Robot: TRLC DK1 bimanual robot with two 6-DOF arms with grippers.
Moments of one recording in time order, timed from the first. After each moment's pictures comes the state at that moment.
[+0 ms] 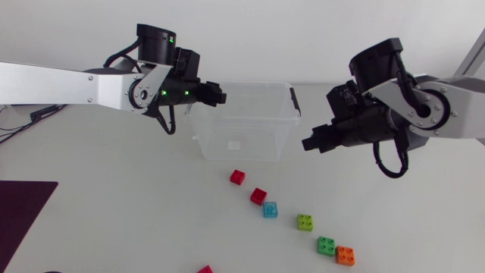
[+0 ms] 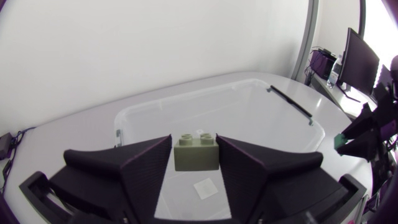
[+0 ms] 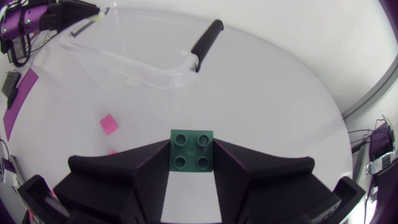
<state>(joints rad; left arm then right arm) -0.38 1.84 1.28 0.08 0.12 0.03 0.35 1.40 0.98 -0.44 0.08 -0.04</state>
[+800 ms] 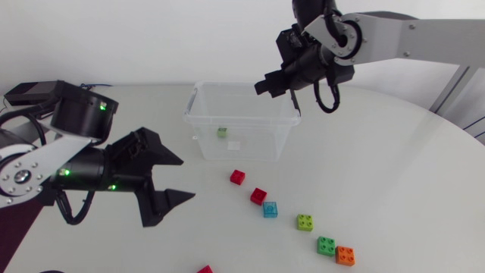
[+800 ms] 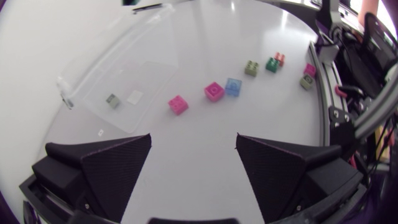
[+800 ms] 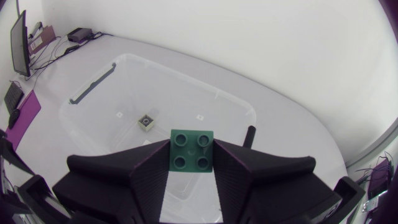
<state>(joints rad) -0.42 1.19 0.71 -0.40 0.38 0.68 0.44 1.82 1.54 -0.43 0.09 -0.05</state>
